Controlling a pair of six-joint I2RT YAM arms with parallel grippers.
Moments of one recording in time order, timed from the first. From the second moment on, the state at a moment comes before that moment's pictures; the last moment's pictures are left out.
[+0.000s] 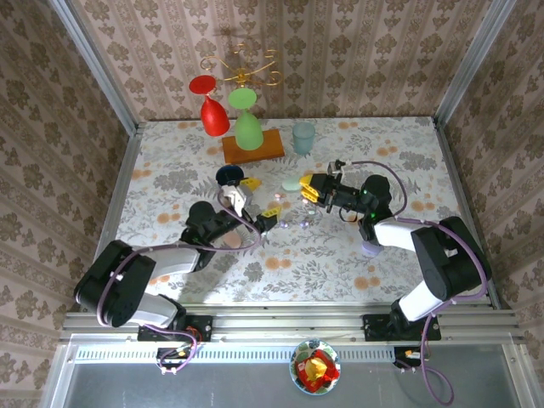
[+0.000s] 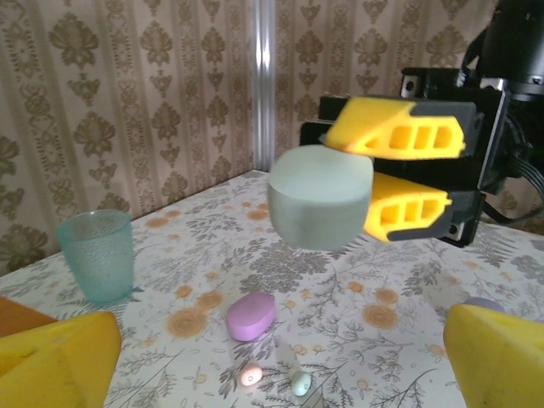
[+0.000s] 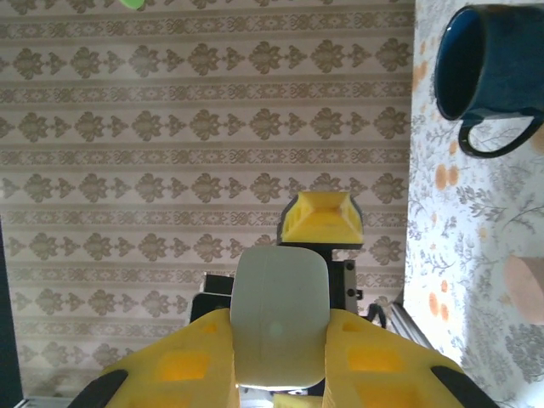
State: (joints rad) left arm -0.60 1.41 0.41 1.10 0.50 -0.03; right arm 0.31 1.57 0.60 1.12 -0.85 1.66
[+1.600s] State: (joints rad) left arm -0.59 1.47 0.51 1.18 0.60 -0.03; right arm 0.42 1.62 0.70 1.17 -0.84 1.73
